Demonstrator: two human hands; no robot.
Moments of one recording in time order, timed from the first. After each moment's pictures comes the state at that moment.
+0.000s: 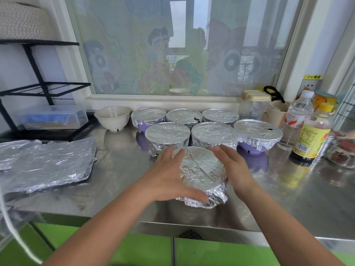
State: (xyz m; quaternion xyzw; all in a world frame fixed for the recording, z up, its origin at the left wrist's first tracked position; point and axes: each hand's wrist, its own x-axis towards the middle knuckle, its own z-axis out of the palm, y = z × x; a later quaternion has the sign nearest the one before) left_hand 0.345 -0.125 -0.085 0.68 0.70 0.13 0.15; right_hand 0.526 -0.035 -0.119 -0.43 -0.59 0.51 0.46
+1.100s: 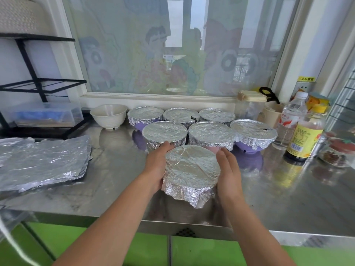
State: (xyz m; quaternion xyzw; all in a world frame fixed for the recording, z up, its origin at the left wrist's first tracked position) left_hand 0.337 -0.078 -0.111 0.25 0.54 0.64 0.48; right_hand 0.506 -0.069 -0.133 -0.43 -0.52 0.45 0.58
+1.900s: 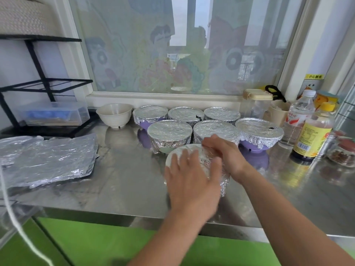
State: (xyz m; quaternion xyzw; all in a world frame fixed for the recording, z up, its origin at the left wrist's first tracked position) left_hand 0.419 -0.149 -0.097 0.57 0.74 0.35 0.04; right_hand 0.512 -0.015 -0.099 -0.38 -0.61 0.55 0.42
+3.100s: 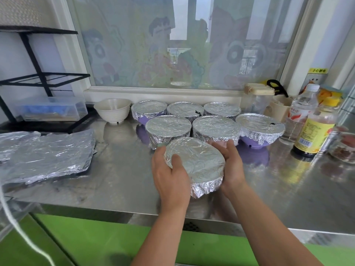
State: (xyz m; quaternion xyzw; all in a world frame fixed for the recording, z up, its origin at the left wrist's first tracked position) left_hand 0.394 -0.116 -0.137 0.30 0.62 0.71 0.13; right_hand 0.502 -0.045 -0.125 -0.35 -0.36 0.69 0.52
